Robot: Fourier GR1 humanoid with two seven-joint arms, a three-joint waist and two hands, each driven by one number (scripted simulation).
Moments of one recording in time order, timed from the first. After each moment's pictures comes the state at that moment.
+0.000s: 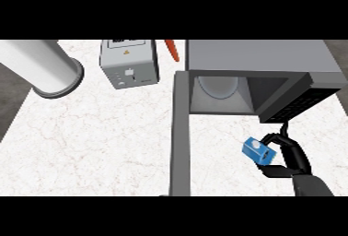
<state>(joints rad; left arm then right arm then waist) 0.47 0.21 0.72 -2.28 1.08 -0.62 0.32 -0.35 -0.26 -0.22 -0.38 0.20 0.20 -1.04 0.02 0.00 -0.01</state>
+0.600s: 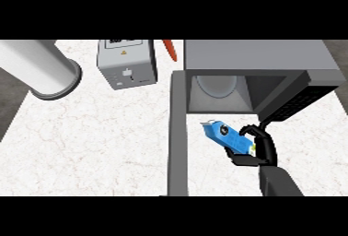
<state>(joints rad) 0.47 0.18 0.74 -2.30 1.09 -0.61 0.36 -0.41 -0.07 -0.29 -0.39 0.13 0.00 -1.02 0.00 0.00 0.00</state>
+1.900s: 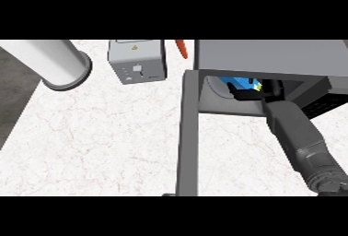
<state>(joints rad) 0.34 0.21 0.74 -2.17 1.06 -0.68 0.39 -0.91 -0.23 -0.30 -0.19 0.18 -0.18 -0.75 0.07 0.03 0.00</state>
